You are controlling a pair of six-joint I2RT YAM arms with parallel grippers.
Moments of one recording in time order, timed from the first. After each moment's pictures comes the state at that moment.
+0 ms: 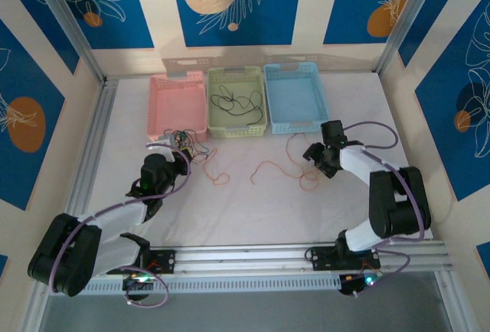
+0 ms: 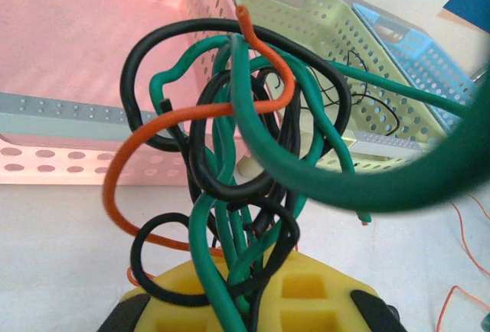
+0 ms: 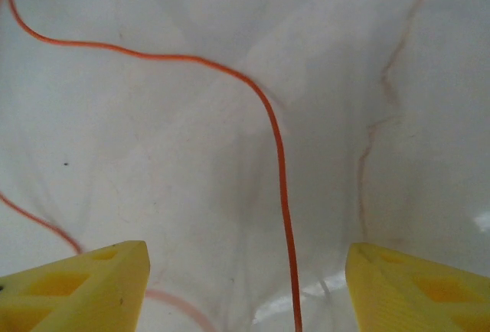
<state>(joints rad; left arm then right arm) -0.38 1.15 0.27 0.56 -0.02 -0.49 0.13 1.51 0.77 -0.45 -0.05 0.81</state>
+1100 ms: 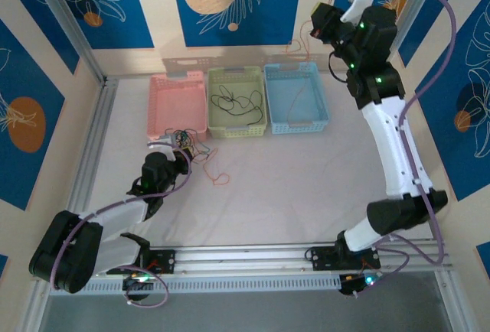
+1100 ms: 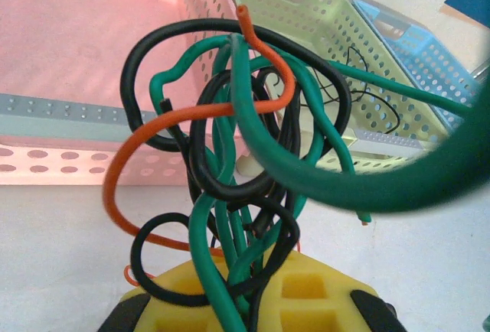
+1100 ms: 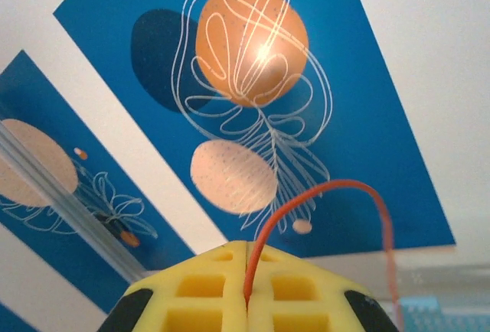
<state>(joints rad) -0.38 1.17 0.29 0.56 -0.02 -0.49 0.21 1.56 1.93 -0.31 -0.14 0.51</state>
